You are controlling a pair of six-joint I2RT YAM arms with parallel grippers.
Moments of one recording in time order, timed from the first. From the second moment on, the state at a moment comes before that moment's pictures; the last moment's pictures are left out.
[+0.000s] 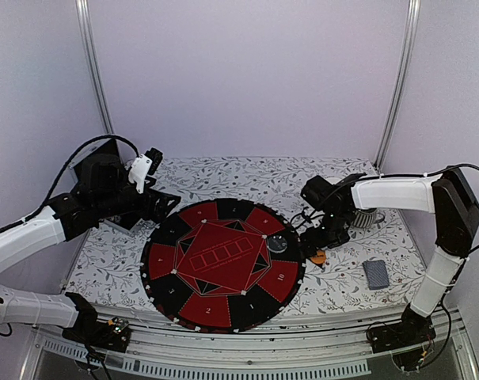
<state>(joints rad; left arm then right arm) -0.56 1.05 0.80 -0.18 0.04 0.12 0.67 1.76 1.19 -0.84 0.06 0.28</state>
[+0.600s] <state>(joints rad) -0.56 1.05 0.80 -0.18 0.04 0.12 0.66 1.82 1.19 -0.83 0.05 0.25</state>
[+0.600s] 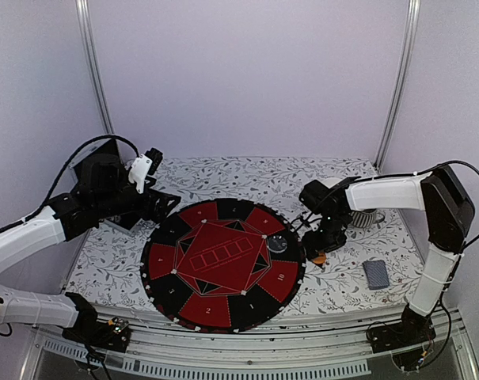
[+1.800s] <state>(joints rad) -0.56 1.05 0.80 -0.18 0.04 0.12 0.65 1.80 1.29 -0.93 0.08 0.25</state>
